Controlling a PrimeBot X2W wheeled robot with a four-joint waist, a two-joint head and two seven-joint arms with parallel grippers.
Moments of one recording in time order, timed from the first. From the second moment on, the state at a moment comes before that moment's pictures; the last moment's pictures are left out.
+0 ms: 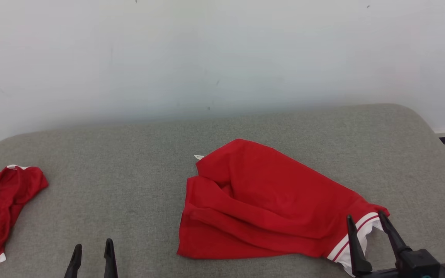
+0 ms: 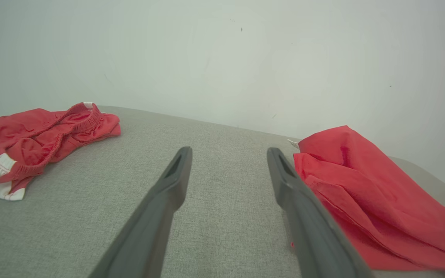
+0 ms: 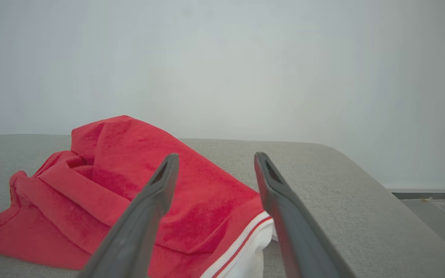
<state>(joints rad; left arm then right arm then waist) 0.13 0.05 0.01 0.08 -0.26 -0.02 -0.26 0.06 -0.05 -0.03 0.11 0.00 0.13 -0.18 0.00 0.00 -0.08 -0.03</state>
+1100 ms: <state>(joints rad) -0.44 0.08 -0.07 0.66 -0.38 -0.11 0.10 0.02 -0.05 0.06 0.14 0.06 0.13 -0.19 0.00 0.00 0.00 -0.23</state>
